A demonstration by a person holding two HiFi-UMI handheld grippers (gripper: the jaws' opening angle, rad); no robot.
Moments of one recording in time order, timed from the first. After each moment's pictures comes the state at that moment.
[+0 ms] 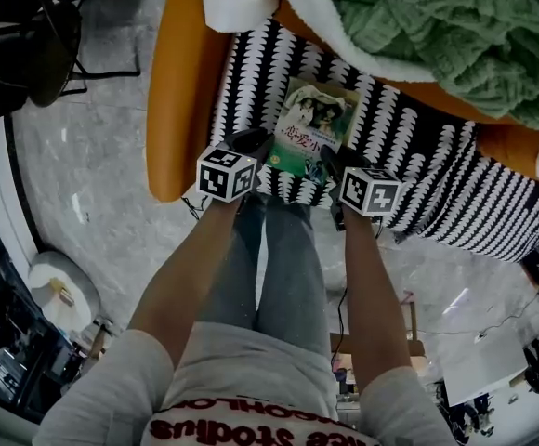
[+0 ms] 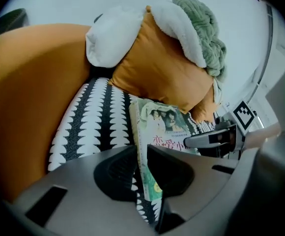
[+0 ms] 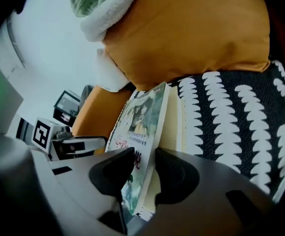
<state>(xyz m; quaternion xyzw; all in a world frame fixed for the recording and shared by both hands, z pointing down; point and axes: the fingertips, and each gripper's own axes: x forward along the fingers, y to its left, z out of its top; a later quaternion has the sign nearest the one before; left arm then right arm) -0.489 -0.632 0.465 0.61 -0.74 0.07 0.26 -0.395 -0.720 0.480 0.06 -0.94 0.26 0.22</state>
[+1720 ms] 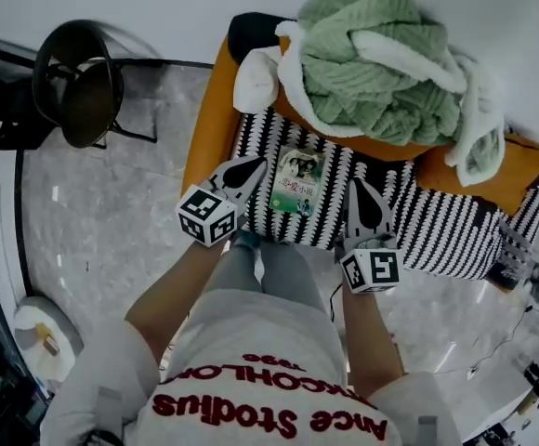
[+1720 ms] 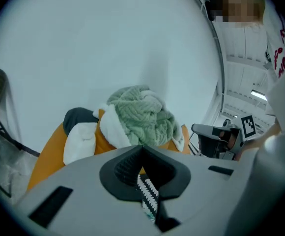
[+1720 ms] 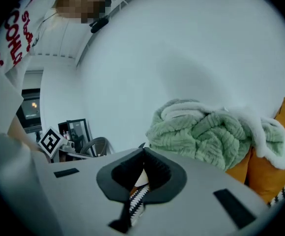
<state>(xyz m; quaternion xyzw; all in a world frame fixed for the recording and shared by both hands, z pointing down) -0.372 -0.523 0.138 0.70 -0.71 -0.01 -0.01 -0.219 -0.603 0.100 0.15 -0.97 -0.03 -0.16</state>
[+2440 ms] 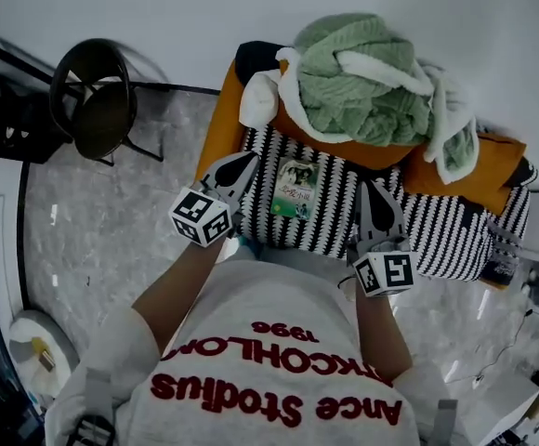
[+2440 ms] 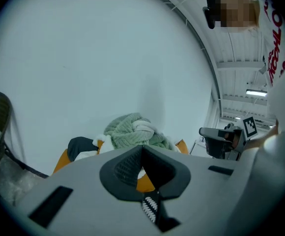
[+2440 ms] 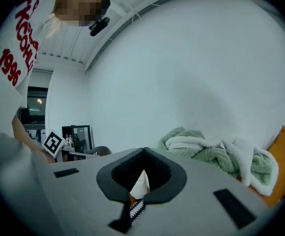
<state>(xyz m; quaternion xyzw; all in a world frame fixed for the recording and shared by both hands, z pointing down) -0.319 -0.440 0.058 0.69 -0.71 -0.05 -0.11 -0.128 -0.532 0.034 0.15 -0.96 -0.09 -0.21</state>
